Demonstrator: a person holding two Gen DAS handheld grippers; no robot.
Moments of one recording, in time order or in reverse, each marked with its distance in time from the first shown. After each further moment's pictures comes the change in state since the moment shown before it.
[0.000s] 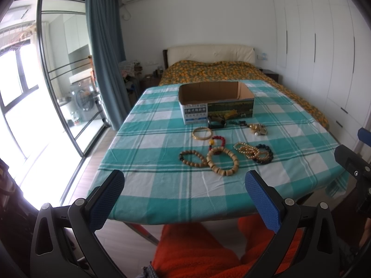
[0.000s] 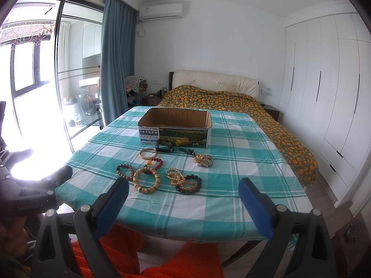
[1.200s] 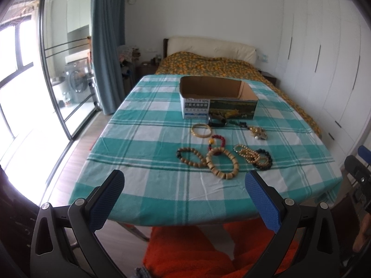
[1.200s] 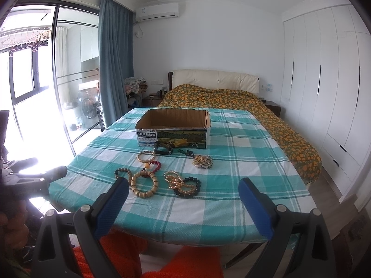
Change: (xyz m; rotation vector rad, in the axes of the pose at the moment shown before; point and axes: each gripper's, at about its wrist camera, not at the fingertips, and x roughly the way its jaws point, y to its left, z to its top) left arm 0.030 0.032 0.009 -0.101 0.066 -0.077; right arm 0.013 -0.018 0.006 0.034 0.005 0.025
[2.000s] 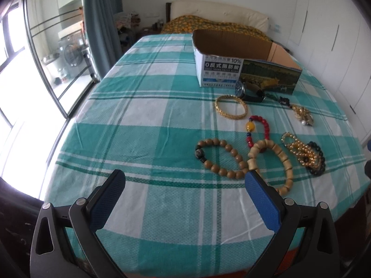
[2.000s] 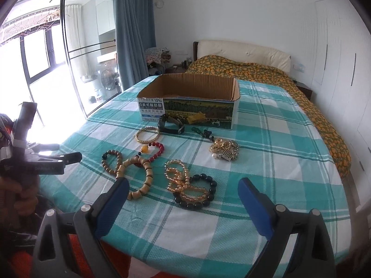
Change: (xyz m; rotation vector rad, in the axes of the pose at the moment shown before) left arm 0.172 0.026 0.013 -0.001 0.242 0.039; right arm 0.157 -0.020 -0.002 -0.079 0.202 0.185
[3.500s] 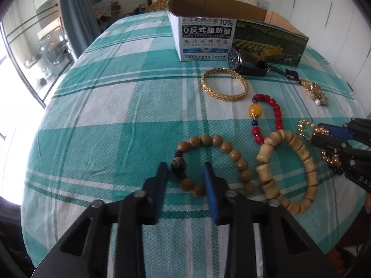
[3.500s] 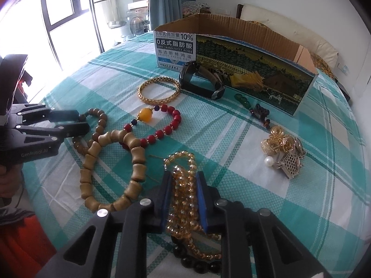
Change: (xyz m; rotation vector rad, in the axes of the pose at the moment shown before) left arm 0.070 -0.031 0.010 0.112 0.117 -0.039; right arm 0.144 0.018 0.013 -0.205 0.275 0.131
